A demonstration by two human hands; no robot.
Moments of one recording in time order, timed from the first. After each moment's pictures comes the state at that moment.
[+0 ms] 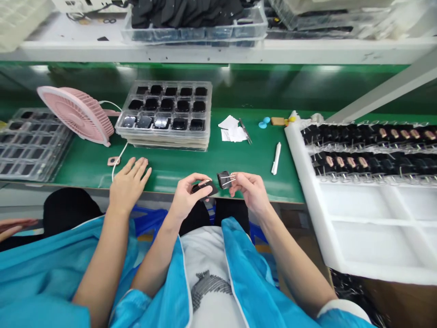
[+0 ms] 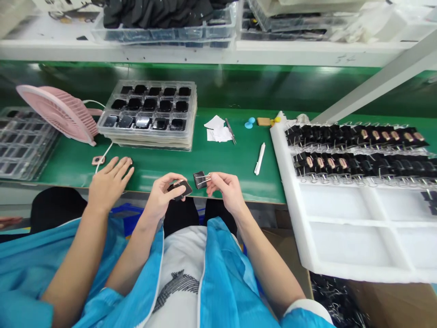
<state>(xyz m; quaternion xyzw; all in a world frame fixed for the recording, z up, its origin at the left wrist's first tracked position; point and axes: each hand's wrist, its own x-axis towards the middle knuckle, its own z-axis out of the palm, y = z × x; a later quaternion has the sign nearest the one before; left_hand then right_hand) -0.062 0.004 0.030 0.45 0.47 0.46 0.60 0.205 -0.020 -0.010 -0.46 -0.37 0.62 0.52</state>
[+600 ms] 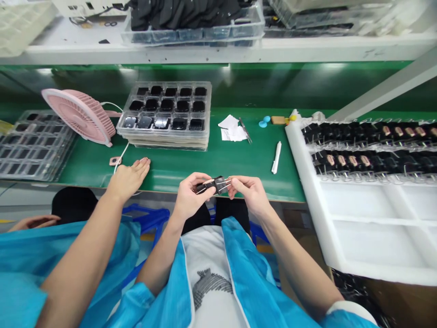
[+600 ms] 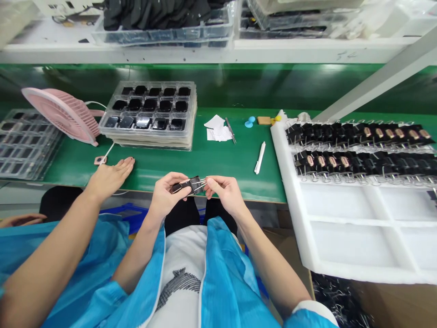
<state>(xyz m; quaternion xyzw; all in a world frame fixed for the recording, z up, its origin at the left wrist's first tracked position) 0.014 -0.021 0.008 0.48 0.50 0.41 0.59 0.207 -0.028 -0.011 -0.47 -0.41 0.61 0.49</state>
